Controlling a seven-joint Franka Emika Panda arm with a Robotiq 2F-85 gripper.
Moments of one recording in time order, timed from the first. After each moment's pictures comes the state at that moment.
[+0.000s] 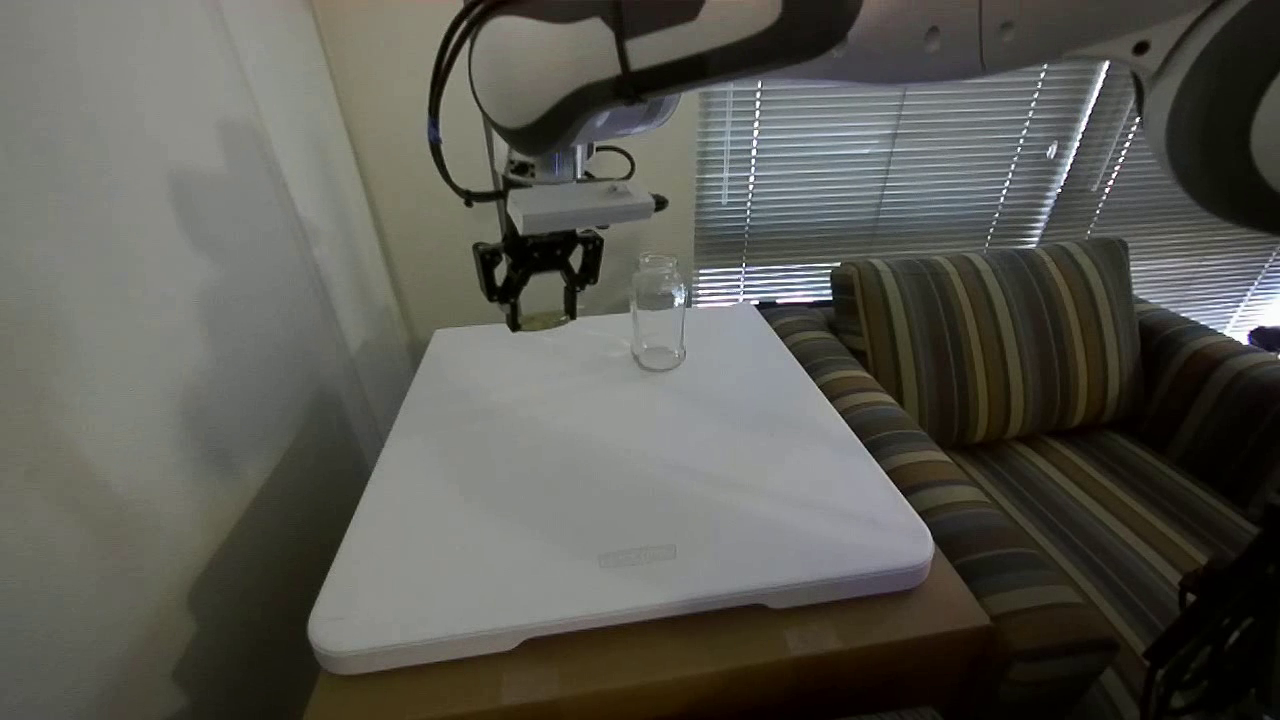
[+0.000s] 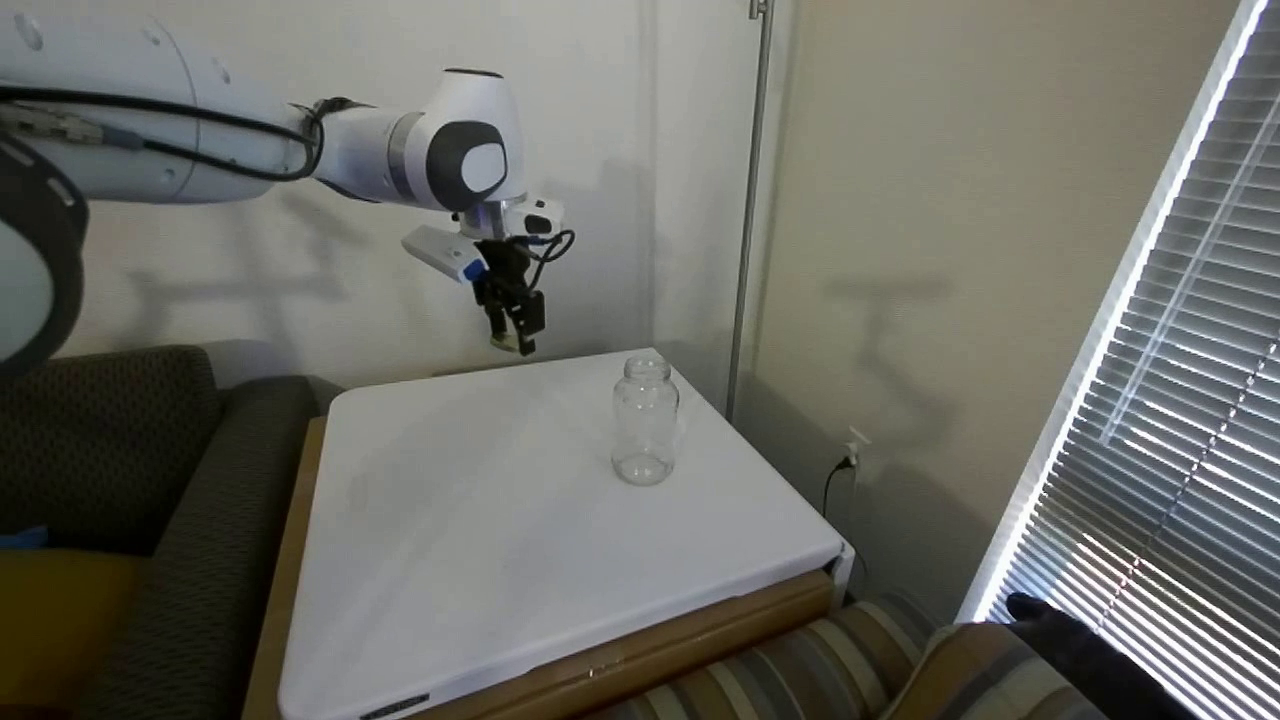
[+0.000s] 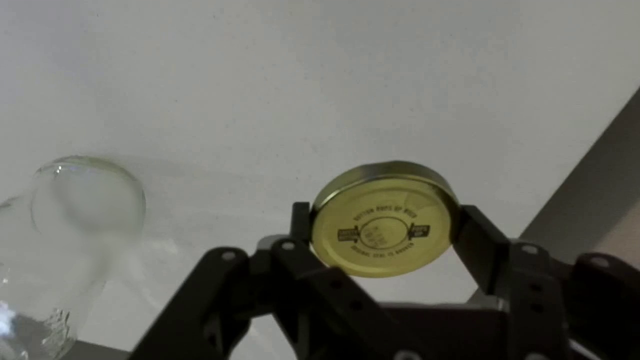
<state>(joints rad) 0.23 1.40 0.01 -0.38 0.00 1.93 0.39</state>
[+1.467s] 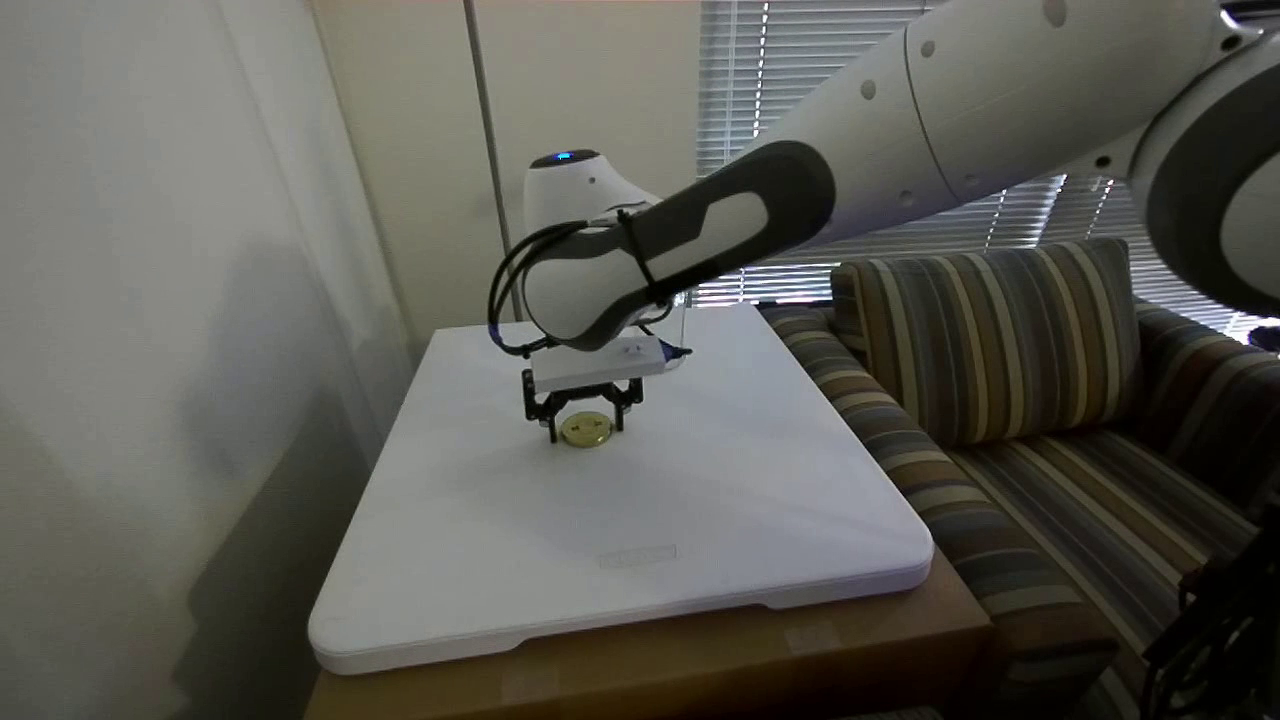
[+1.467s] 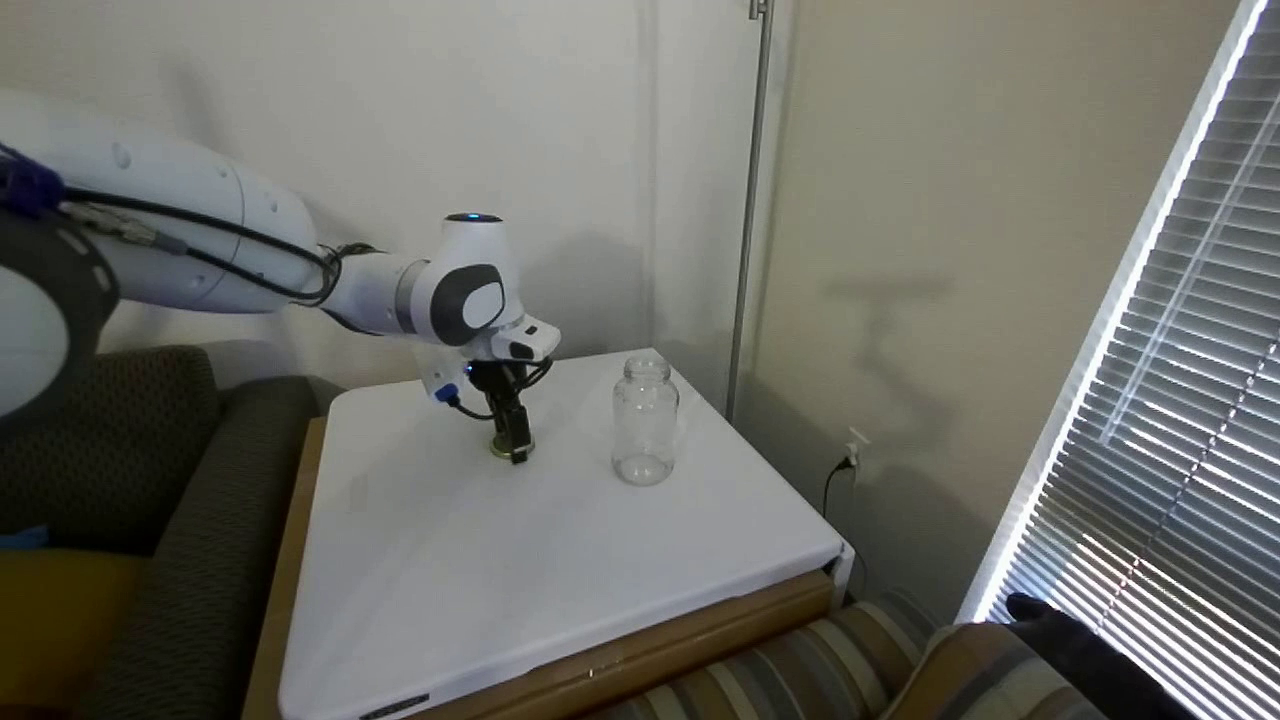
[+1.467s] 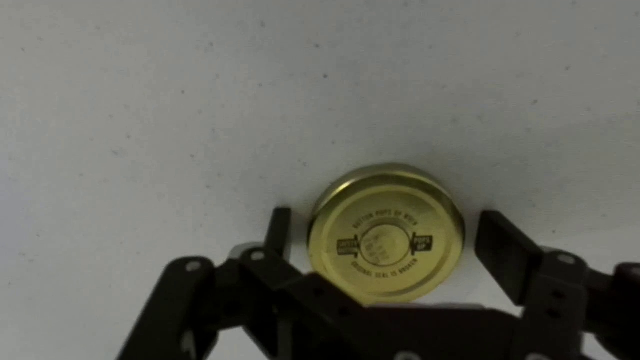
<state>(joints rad) 0.24 1.49 -0.04 -0.61 0.00 2.16 0.70</state>
